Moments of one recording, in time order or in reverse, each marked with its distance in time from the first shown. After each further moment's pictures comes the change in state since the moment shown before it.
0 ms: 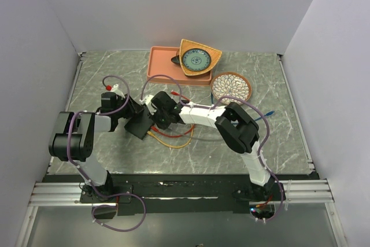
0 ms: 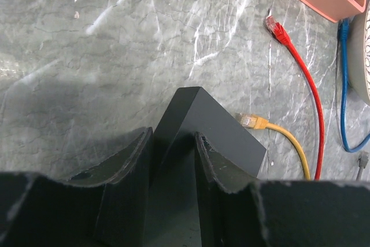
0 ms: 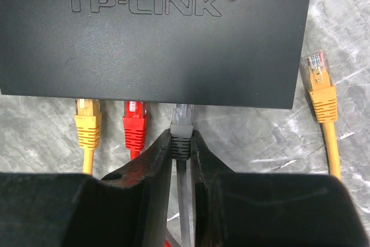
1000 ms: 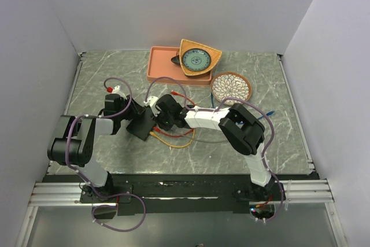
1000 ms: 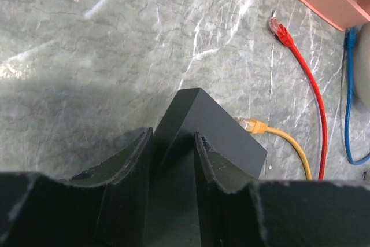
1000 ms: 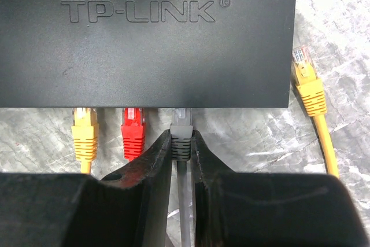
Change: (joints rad) left arm -0.063 -0.048 -0.036 -0.002 -0.114 -0.052; right arm -0.006 -0.069 -0.158 0.183 0.002 -0.010
